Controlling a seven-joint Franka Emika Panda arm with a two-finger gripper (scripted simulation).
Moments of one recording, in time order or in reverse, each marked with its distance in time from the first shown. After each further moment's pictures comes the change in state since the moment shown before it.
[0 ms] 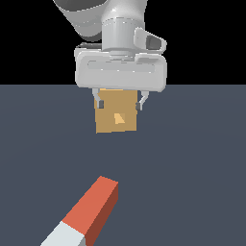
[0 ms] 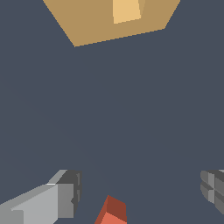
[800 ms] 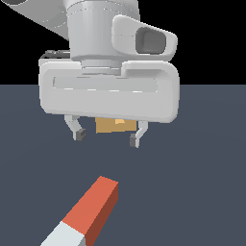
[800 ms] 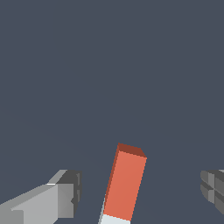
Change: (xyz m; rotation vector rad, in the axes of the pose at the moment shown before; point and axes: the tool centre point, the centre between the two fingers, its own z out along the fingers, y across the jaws) arm -0.114 -0.020 0.036 -0.024 0.010 0.197
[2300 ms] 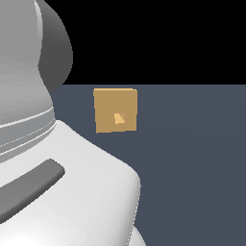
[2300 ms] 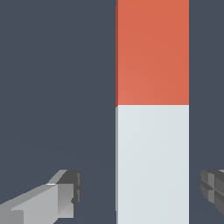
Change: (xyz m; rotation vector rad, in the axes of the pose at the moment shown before) arm -0.138 -0.027 0.088 -0.024 0.018 0.242
